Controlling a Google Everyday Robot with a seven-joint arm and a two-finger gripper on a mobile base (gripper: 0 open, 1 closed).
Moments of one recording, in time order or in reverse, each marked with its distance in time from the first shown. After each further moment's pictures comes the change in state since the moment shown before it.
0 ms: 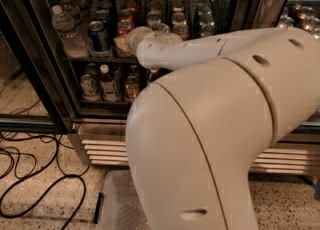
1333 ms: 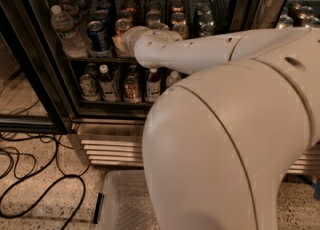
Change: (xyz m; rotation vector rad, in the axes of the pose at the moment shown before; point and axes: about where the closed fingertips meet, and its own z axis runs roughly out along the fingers) arm -0.012 0.021 -0.016 -0.050 0.011 0.054
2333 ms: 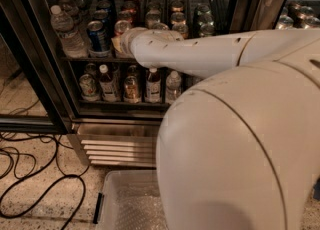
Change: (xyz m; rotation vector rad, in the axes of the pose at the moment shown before) arm 0.003 0.011 -0.013 -0.030 0.031 0.059
